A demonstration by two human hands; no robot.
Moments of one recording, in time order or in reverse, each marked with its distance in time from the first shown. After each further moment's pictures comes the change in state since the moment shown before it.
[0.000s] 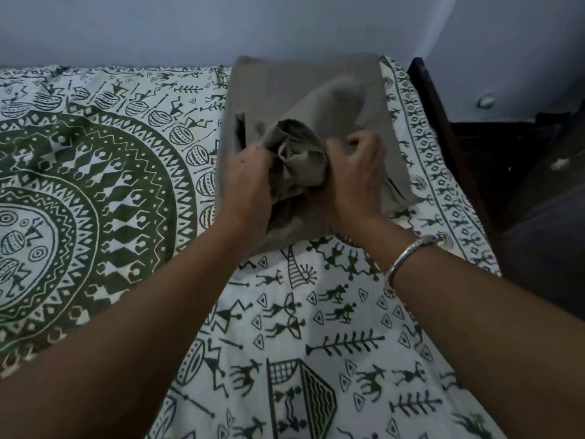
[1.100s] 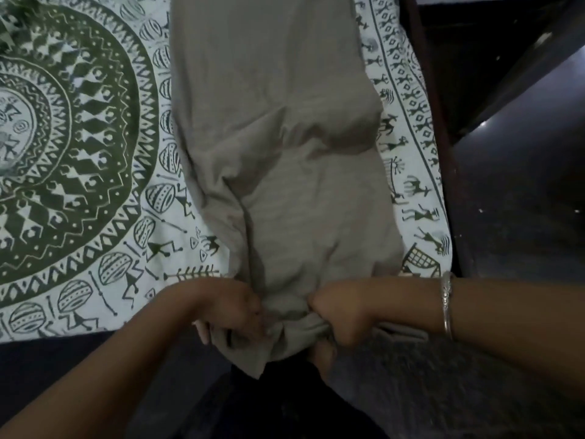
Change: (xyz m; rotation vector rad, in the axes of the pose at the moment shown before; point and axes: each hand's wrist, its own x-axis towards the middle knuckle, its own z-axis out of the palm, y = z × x) left_hand -0.294 -0.043 0.005 0.966 -1.288 -0.945; right_hand -0.319 0.050 -0.105 -0.175 -1.587 -0.546
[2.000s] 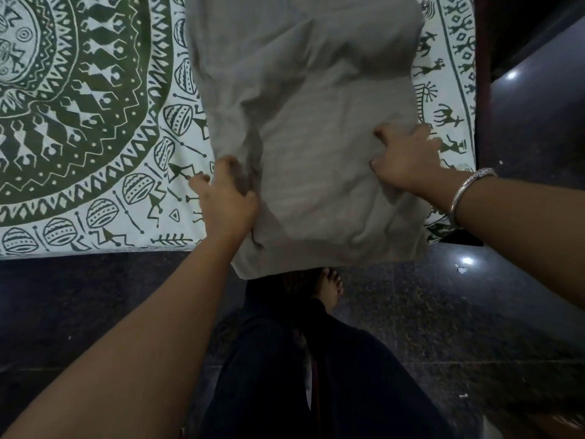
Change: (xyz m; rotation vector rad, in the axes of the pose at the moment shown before) left_hand 0.045 -0.030 0.035 -0.644 1.266 -0.074; right_hand 0.006 0.079 -0.006 0.481 0.767 0.828
